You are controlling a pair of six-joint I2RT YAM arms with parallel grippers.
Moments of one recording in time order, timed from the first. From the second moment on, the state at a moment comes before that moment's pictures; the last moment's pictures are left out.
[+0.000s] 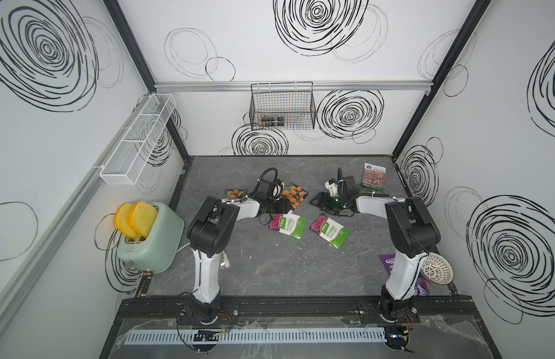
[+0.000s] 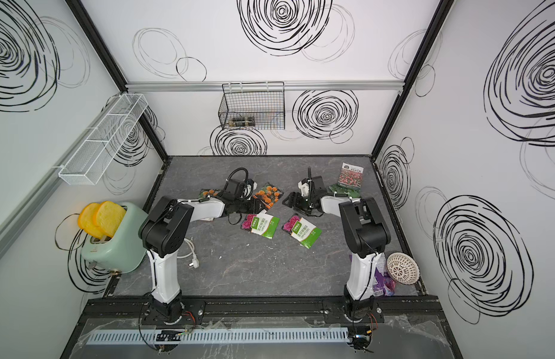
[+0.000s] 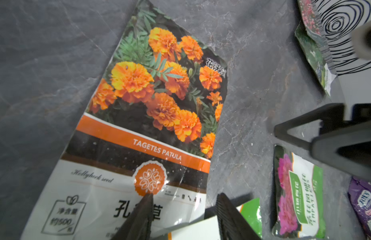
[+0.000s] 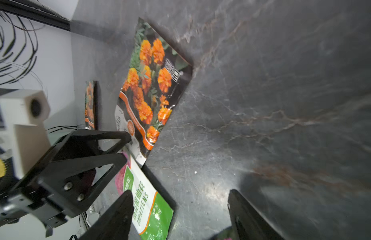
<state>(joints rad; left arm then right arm) -0.42 2.01 1.14 0.03 0.40 -0.39 0.28 1.94 1.09 -0.07 -0.57 0.61</state>
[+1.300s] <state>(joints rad) -0.49 1.98 1.04 0.14 0.49 -0.55 0.39 2.17 1.20 0.35 -0.67 0.91</state>
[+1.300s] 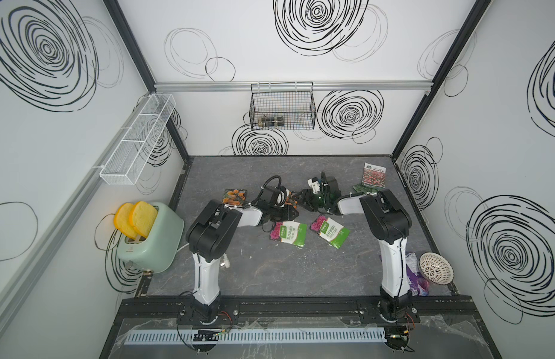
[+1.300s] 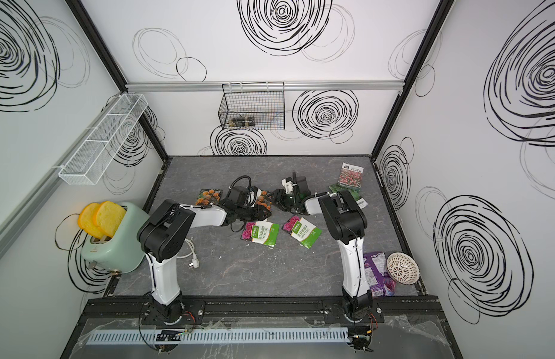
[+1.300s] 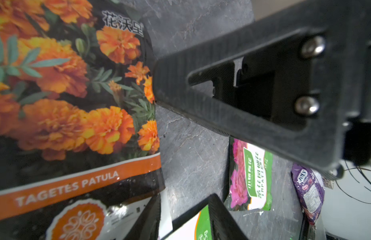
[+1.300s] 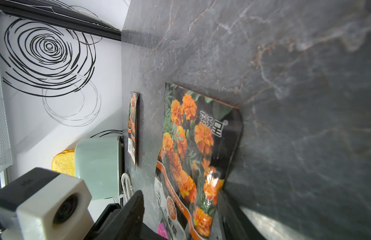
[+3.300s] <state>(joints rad) -0.29 2.02 1.13 -0.04 0.51 -0.25 0.38 2.18 1.25 0.15 -0.64 0.77</state>
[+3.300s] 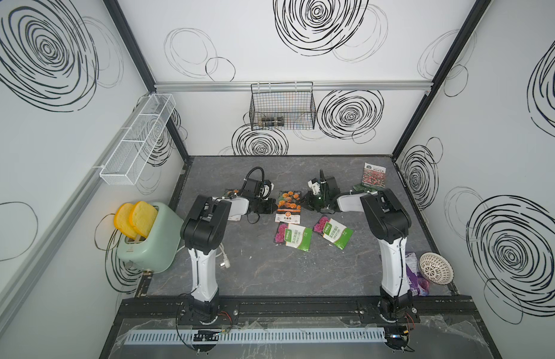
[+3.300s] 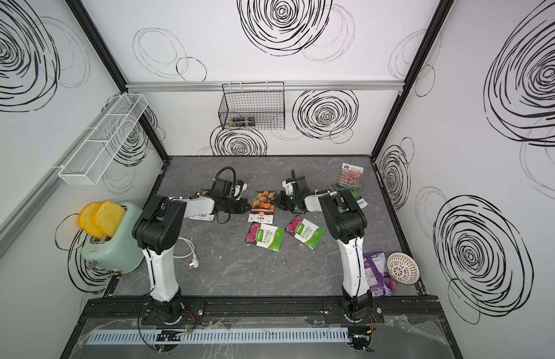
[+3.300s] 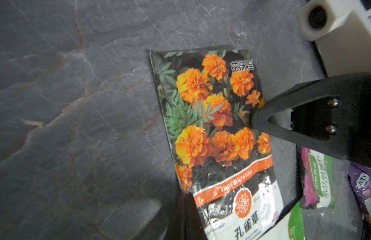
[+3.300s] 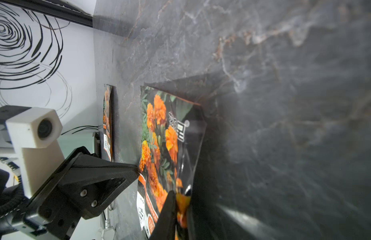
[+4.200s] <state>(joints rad) -0.09 1.42 0.88 -0.27 0.35 -0.40 0.58 2.40 1.67 0.04 -0.60 0.87</state>
